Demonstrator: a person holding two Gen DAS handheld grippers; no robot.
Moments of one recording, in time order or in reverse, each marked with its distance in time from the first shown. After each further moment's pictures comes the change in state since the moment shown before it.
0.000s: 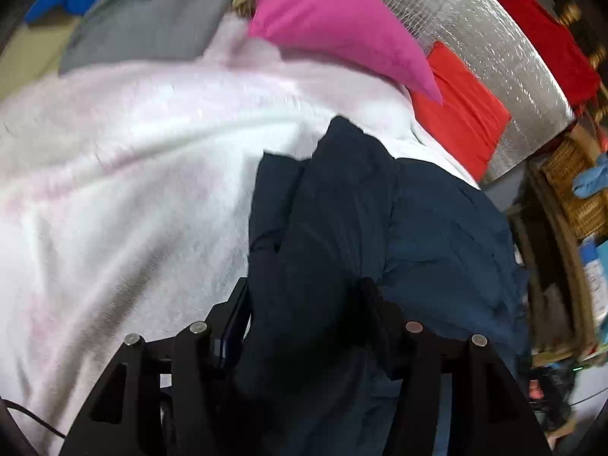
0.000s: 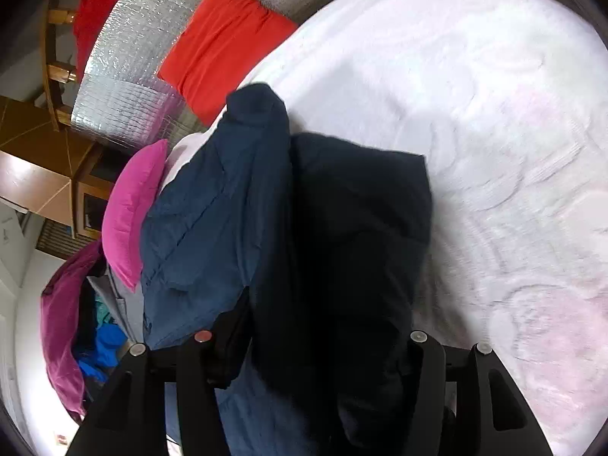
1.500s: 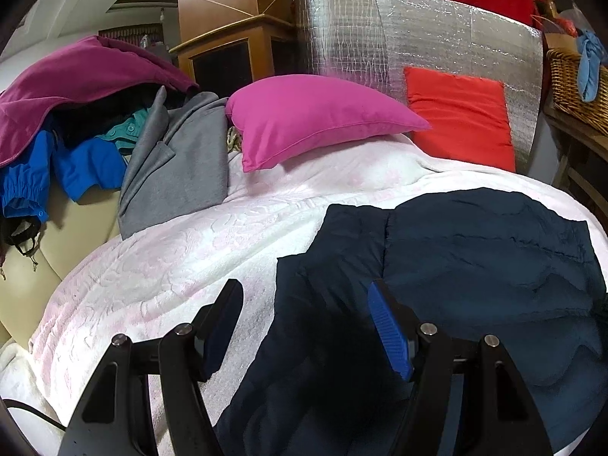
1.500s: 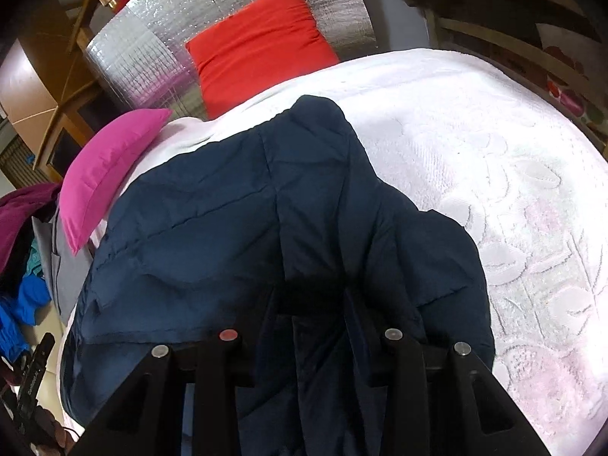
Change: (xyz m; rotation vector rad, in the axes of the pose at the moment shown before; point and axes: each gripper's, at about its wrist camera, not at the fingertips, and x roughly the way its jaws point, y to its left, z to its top) left arm -0.041 -0.067 -0.018 0.362 -0.362 0.338; right arm 0.011 0.064 0.002 -0.302 -0.129 -0.233
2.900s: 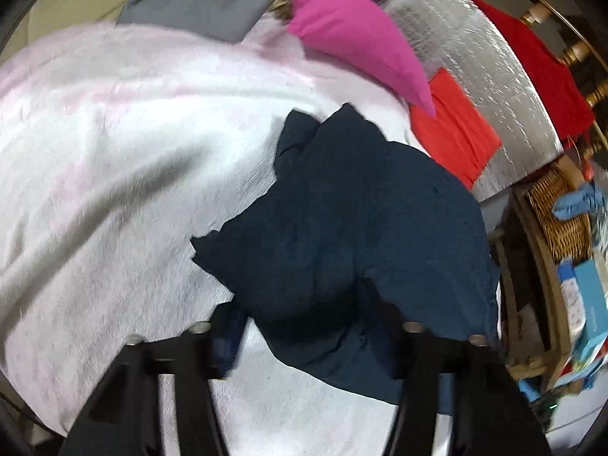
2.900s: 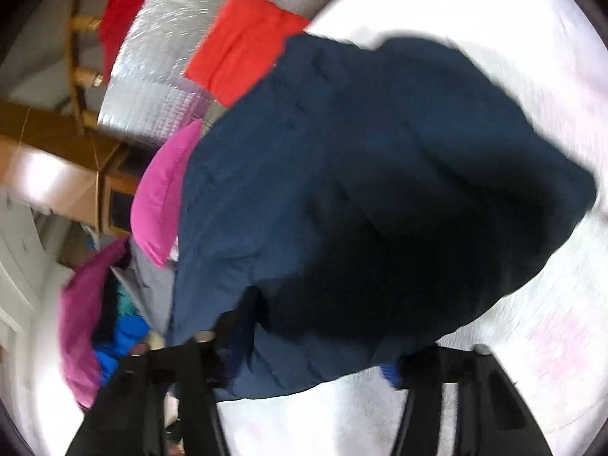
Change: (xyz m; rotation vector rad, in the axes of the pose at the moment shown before) left arm 0.010 0.063 -0.072 -0.537 0.330 -0.403; right arm -0.028 0.017 -0.105 0.343 0.030 0.301
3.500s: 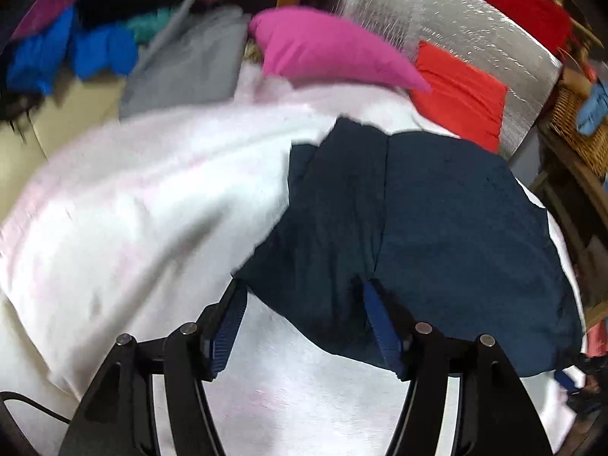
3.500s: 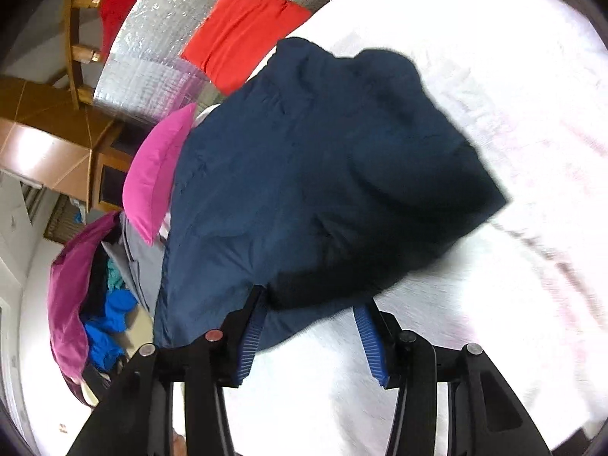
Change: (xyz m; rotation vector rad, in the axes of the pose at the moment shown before) left arm -0.022 -0.045 -0.021 0.323 -0.129 0.276; right arm -0.039 -0.013 0.019 -0.037 0.120 -0.052
